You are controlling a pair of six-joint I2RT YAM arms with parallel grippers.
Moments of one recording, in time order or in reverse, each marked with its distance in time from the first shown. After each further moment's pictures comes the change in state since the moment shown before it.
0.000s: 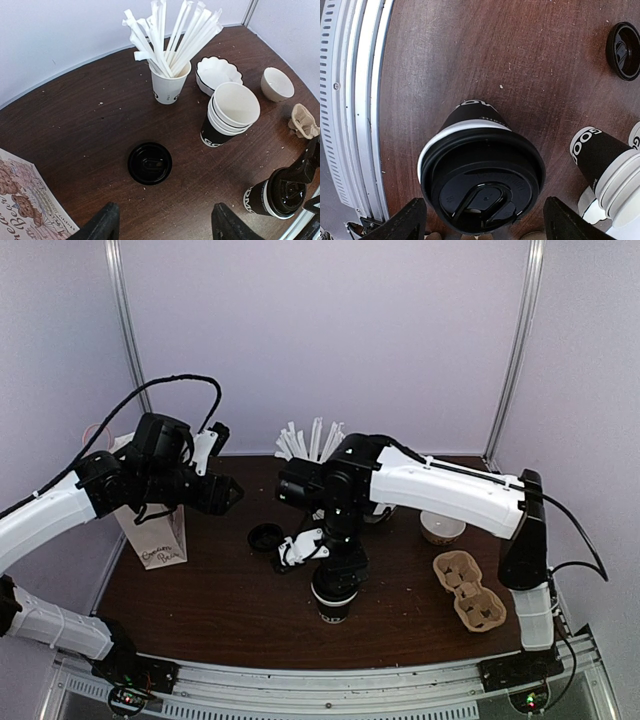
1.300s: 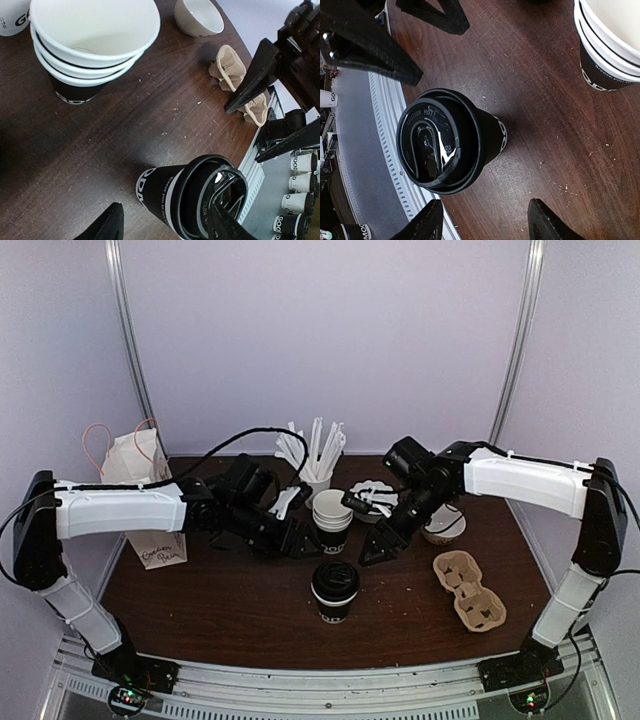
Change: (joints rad) left arm -0.161 0.414 -0.016 0.276 0.472 -0.291; right arm -0.403 -0.446 -0.766 0.582 -0.583 0.523
